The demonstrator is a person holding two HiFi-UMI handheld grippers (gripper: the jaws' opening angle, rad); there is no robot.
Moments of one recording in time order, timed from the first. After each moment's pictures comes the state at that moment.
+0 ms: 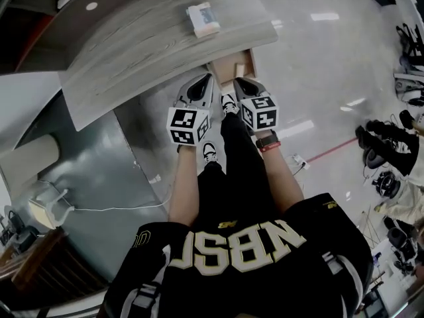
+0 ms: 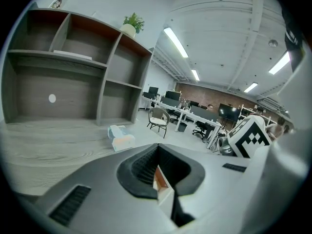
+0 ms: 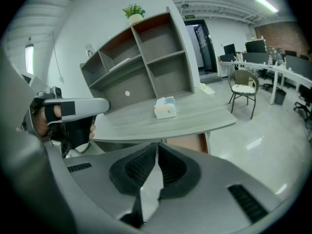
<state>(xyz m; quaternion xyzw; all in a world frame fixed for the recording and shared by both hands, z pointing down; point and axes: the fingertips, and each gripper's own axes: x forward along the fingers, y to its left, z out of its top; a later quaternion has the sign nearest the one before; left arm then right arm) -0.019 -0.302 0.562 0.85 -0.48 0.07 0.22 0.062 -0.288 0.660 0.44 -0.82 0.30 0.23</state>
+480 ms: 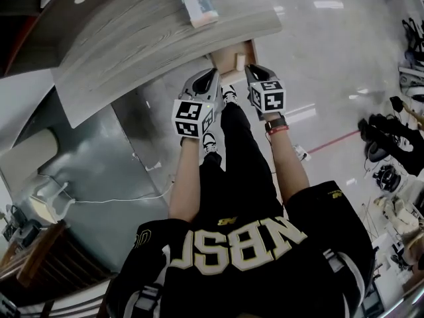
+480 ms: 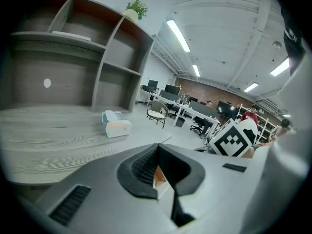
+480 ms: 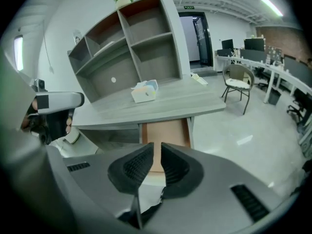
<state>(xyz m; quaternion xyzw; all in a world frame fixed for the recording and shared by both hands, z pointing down) 0.003 -0.307 0.615 0.85 -0.46 0.09 0.25 0.116 -0.313 0.736 0.46 -0.78 0.31 0.29</state>
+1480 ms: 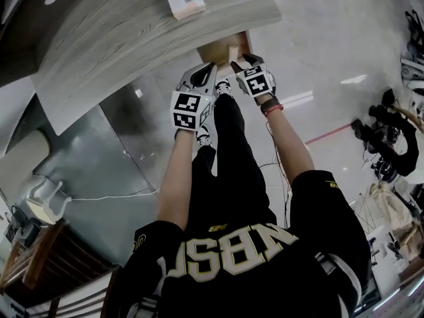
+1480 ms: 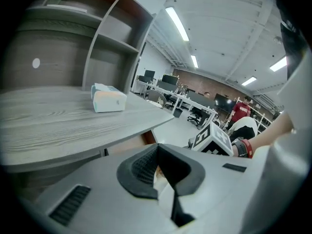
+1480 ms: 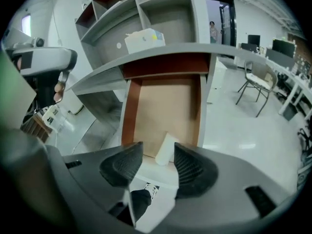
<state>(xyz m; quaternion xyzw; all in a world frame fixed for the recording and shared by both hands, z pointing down) 0.034 -0.322 0.707 0.85 -0.43 0.14 0.27 0.115 -0.322 0.869 0.36 -0.79 0.29 0.40</state>
